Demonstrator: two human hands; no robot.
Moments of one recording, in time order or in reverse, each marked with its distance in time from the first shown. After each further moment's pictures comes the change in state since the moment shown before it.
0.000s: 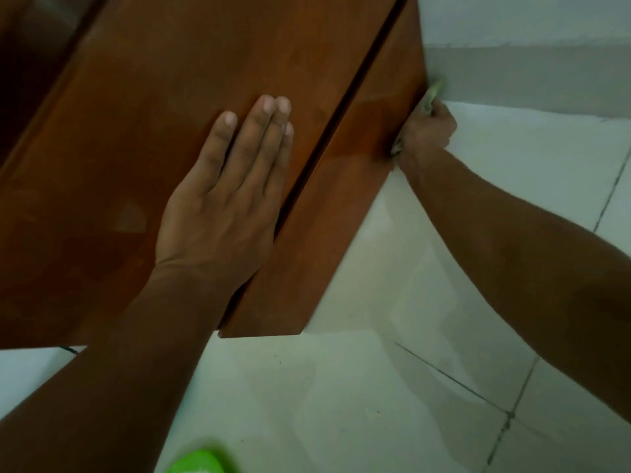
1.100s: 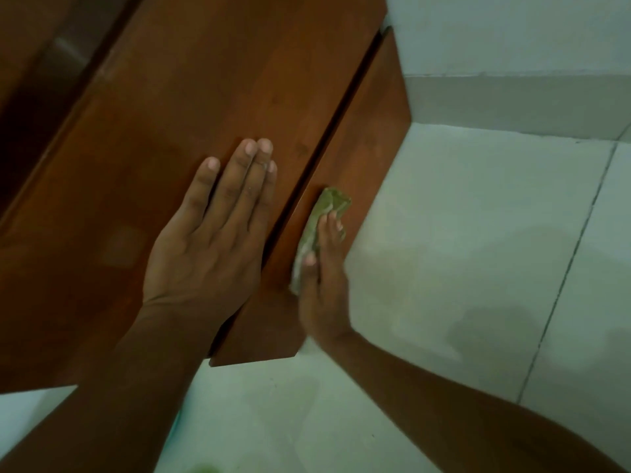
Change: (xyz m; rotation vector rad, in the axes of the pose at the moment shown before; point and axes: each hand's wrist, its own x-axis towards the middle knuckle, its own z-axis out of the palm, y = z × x) left_hand 0.001 -0.004 0.000 -0.303 0.045 -0.036; right_hand -0.213 0.102 -0.039 -0.068 -0.484 -0.574
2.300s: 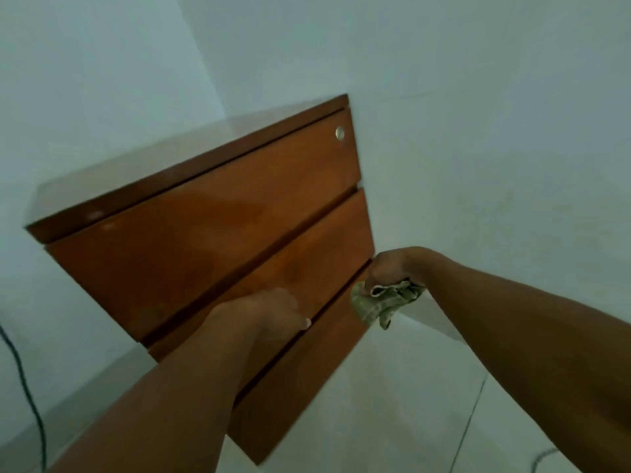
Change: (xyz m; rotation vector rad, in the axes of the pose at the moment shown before) left_hand 0.024 -0.058 -0.149 -1.104 -0.777 -0.477; right_hand 0.204 -0.290 -0.143 -0.998 -0.924 0.462
